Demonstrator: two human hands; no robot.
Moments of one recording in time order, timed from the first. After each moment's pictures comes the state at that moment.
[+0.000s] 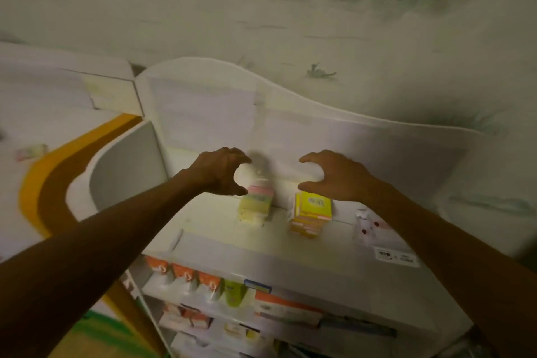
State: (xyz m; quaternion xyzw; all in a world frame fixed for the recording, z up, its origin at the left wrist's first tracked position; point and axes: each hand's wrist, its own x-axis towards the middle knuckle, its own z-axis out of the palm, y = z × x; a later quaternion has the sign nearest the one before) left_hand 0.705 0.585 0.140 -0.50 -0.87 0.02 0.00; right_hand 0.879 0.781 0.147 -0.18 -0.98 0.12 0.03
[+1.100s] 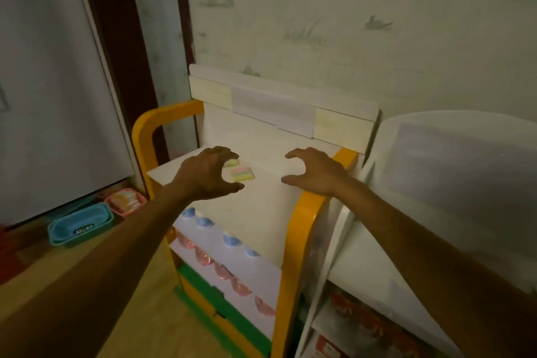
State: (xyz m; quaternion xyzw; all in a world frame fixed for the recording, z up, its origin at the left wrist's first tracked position) left_hand 0.458 0.098 0.165 -0.28 -0.95 -0.09 0.10; right_hand 0.523 0.343 0.180 0.00 -0.99 0.16 0.05
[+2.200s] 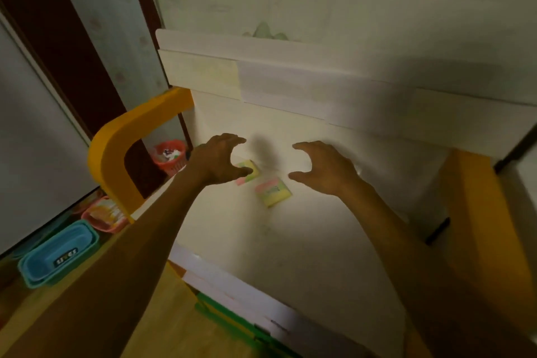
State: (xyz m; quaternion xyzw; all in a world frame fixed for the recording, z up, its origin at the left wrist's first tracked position) left_hand 0.098 0.090 0.089 -0.35 -0.93 -0.11 0.02; right_hand 0.233 0.302 0.086 -0.12 -0.97 0.21 0.06
